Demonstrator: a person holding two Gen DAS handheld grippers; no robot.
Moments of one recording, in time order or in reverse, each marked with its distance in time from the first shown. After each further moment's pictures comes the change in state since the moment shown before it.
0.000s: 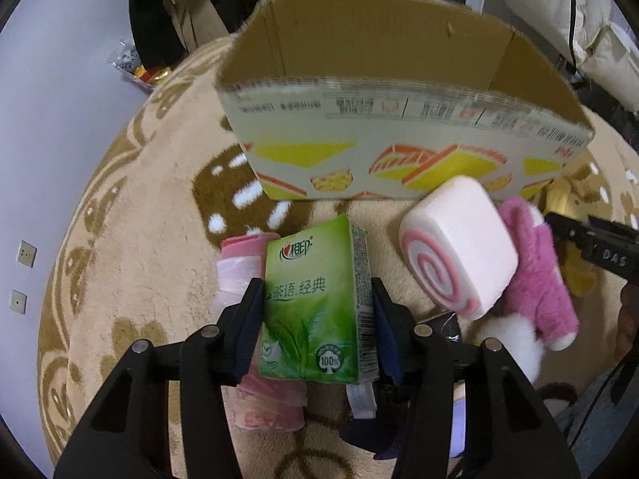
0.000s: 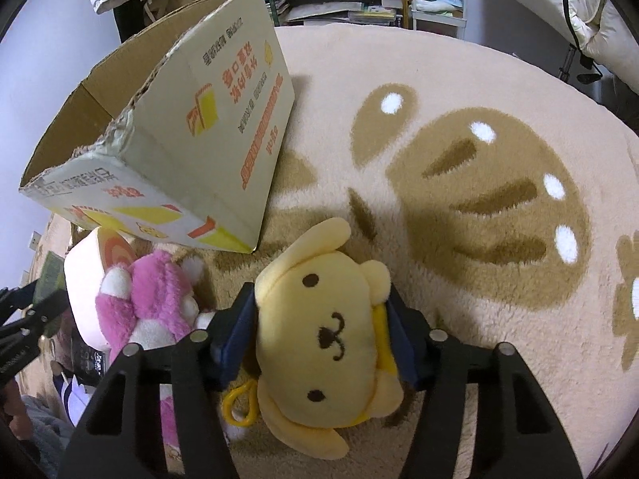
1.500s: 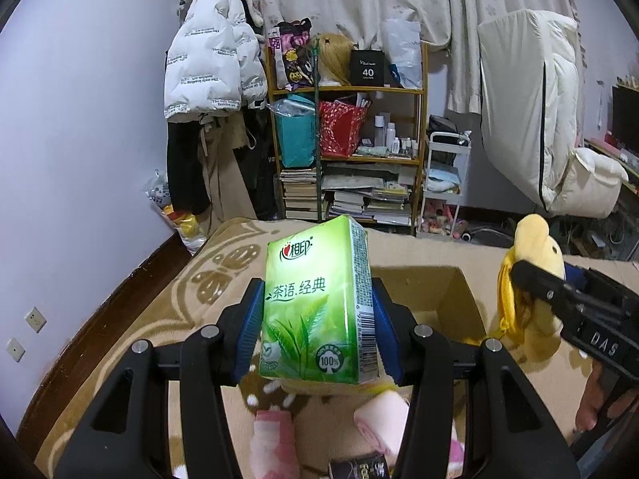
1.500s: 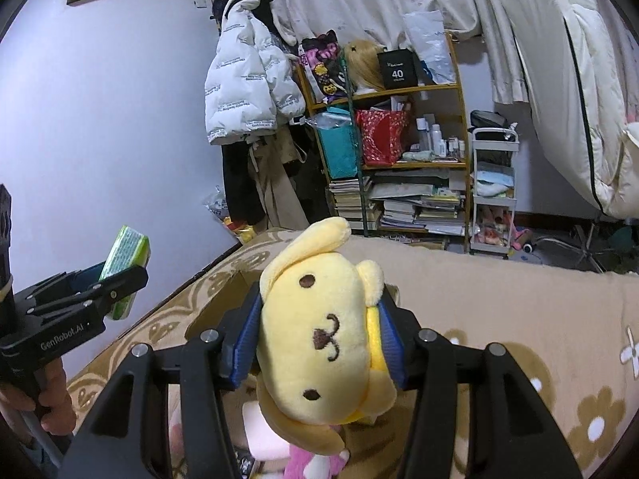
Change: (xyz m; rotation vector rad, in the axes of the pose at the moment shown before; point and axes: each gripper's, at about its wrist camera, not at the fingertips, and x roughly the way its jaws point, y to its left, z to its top) left arm -0.163 0.005 0.070 -0.068 -0.570 -0.002; right arm -0.165 0.081 0.051 -0.168 -0.592 0.216
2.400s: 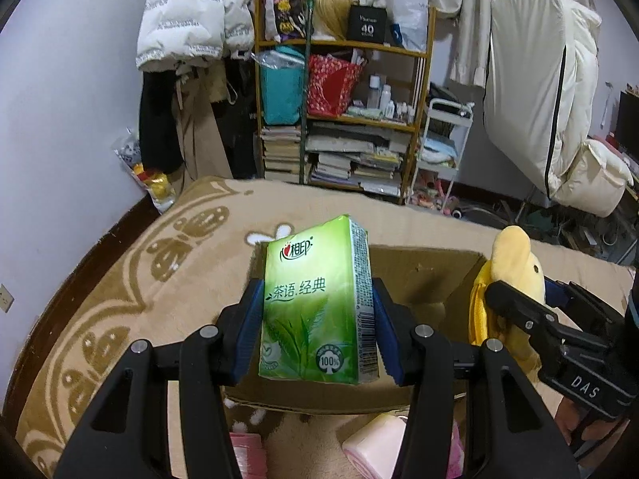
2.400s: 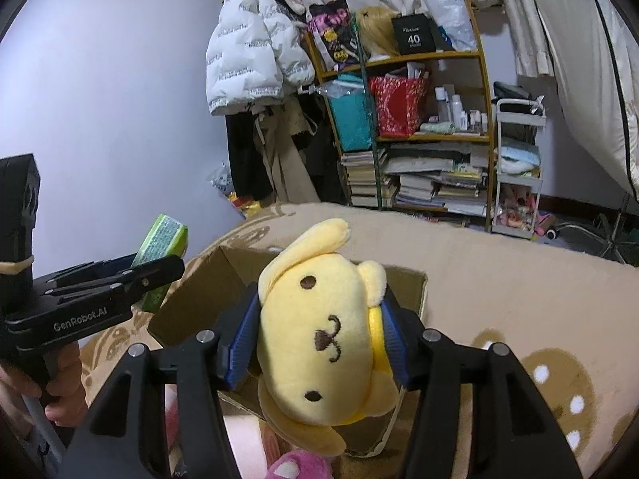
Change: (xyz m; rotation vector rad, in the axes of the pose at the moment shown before) left arm 0.108 0.000 -0.017 -0.046 0.152 -0.083; right arm 0.074 -0.016 -0.028 -0.005 0.100 0.067
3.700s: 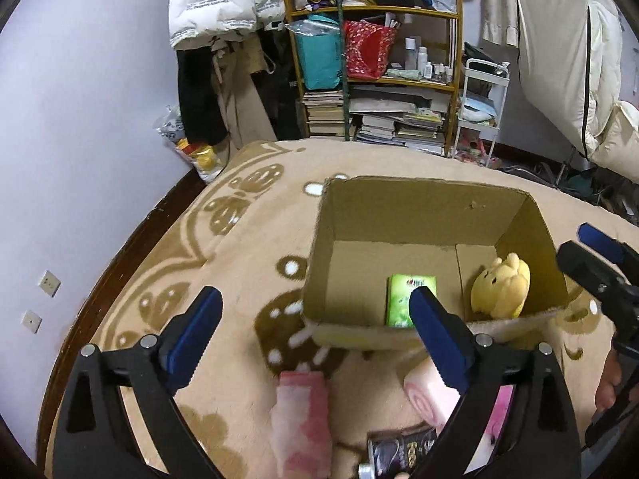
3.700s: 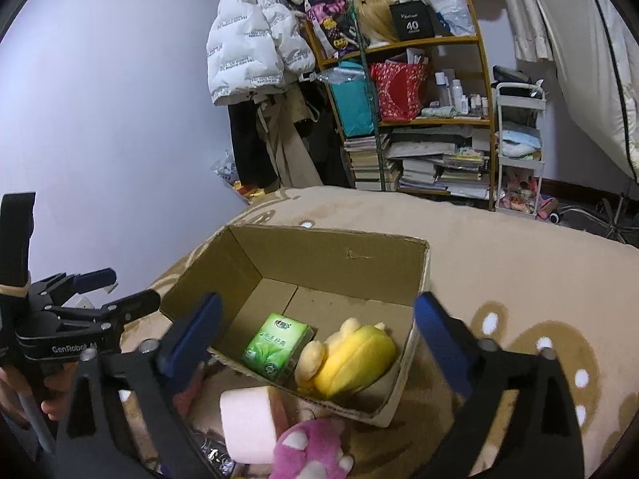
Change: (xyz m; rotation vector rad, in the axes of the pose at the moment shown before) left arm -0.034 0.020 -0.033 0.022 0.116 0.189; right arm -0.021 0.005 -0.012 0.019 0.009 -0.003
